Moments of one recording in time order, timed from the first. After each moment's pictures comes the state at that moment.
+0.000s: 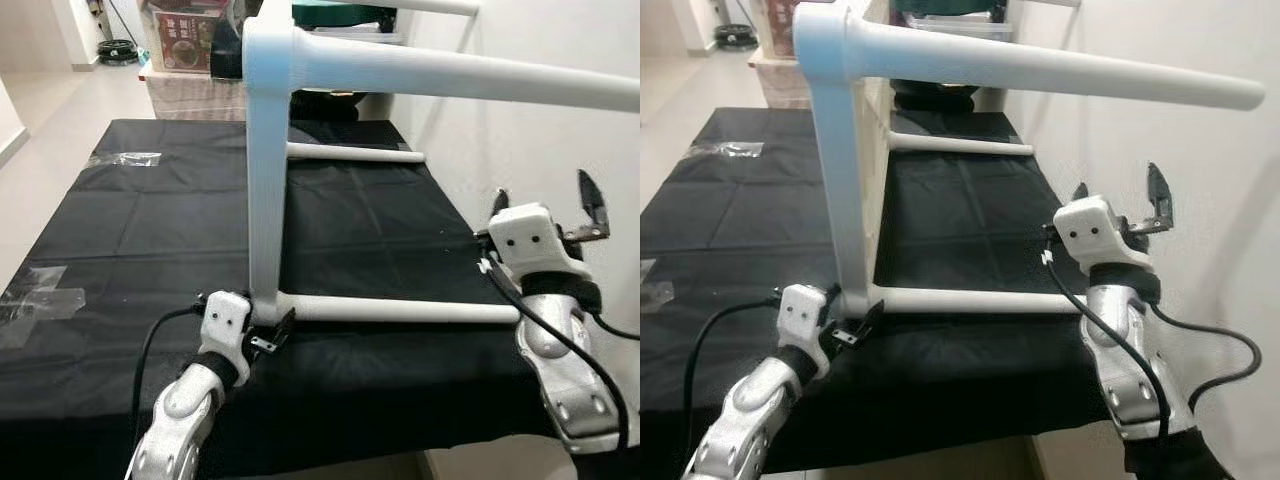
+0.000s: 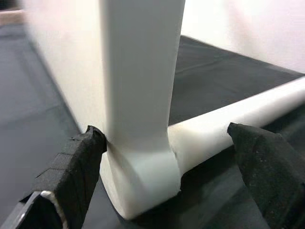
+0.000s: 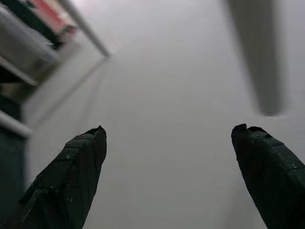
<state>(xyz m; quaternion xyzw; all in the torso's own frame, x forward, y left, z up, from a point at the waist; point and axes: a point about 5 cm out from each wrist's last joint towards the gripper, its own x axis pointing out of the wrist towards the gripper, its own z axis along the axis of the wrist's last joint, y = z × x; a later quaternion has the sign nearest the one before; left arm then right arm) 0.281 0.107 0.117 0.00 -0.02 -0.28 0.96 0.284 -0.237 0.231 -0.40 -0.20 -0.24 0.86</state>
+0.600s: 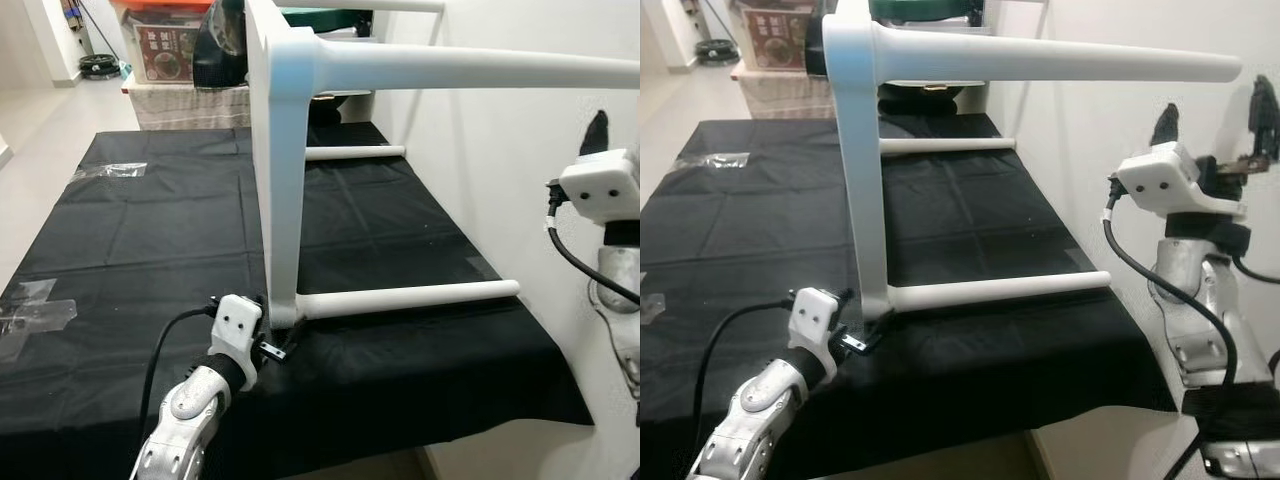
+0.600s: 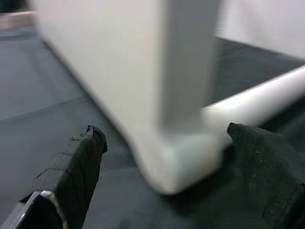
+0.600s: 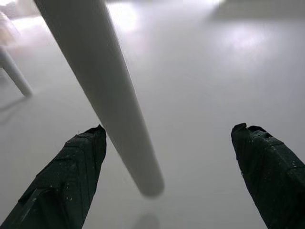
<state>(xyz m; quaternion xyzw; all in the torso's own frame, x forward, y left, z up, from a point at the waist) 0.271 0.131 0.109 0.02 -0.01 -0.19 0.98 0.304 -0.270 0.304 -0.50 -0.34 -0.23 0.76</state>
